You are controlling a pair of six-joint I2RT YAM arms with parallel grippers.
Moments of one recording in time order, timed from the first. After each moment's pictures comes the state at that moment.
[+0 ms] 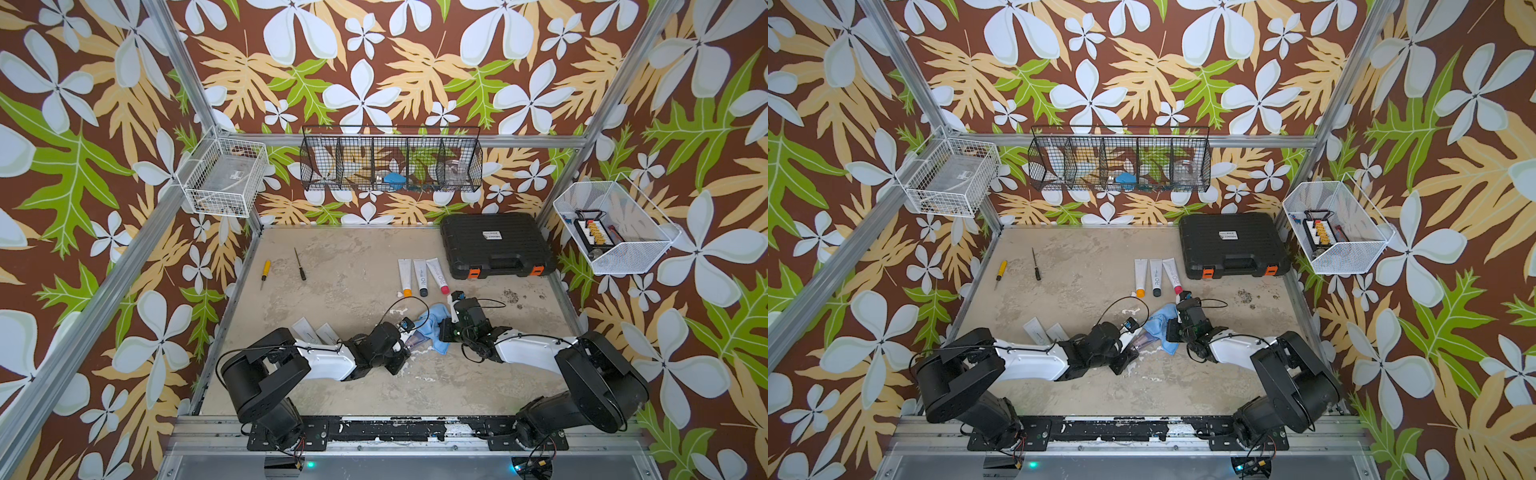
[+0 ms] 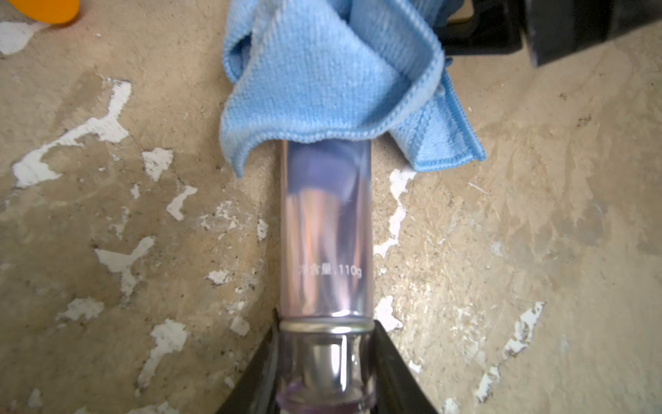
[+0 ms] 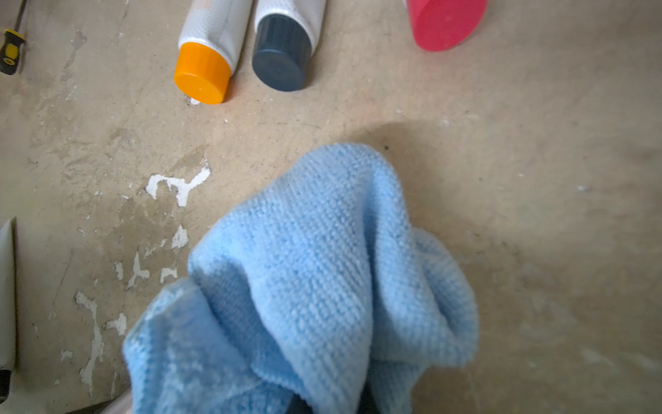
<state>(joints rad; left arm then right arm) -0.93 1.60 0.58 0.24 0.03 -0.18 0.51 1.48 0.53 0.10 -0.03 0.51</state>
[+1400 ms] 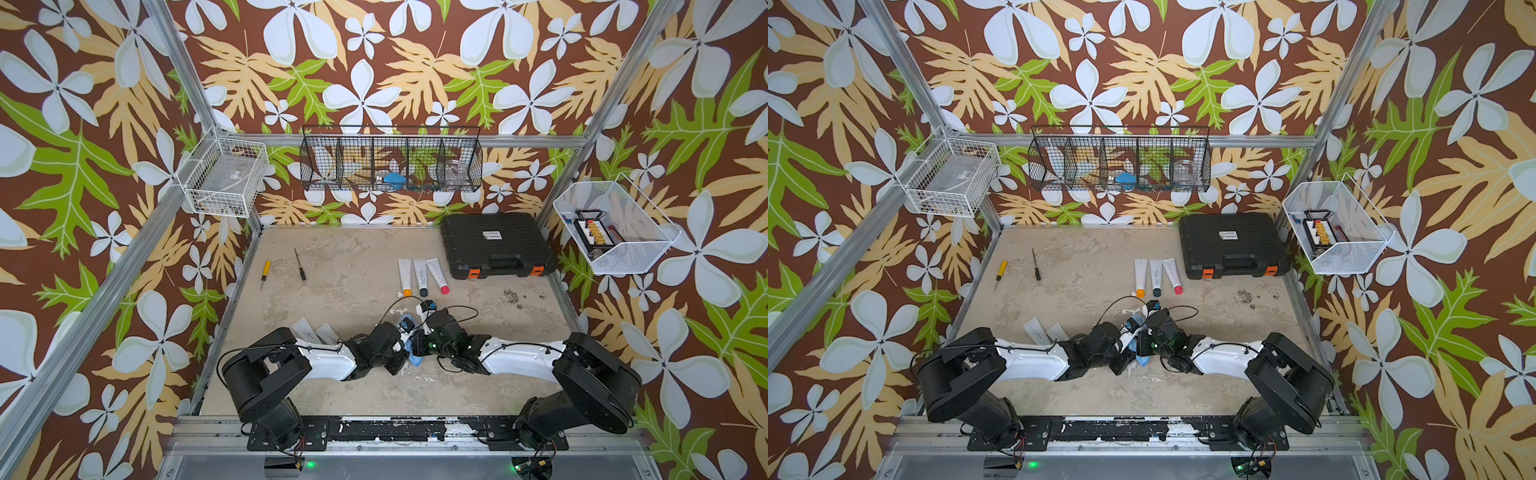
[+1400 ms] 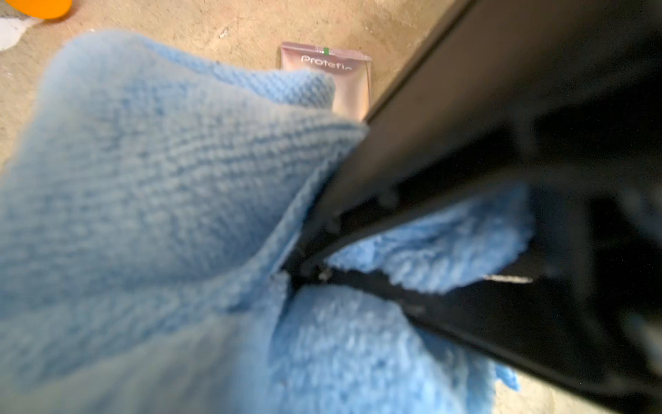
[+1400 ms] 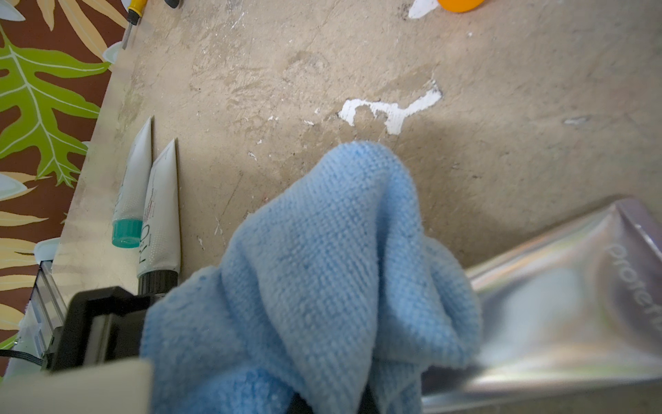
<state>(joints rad) -0.93 1.60 0.58 0.23 0.03 -0.17 0.83 1.51 0.58 0.17 -0.06 0.67</state>
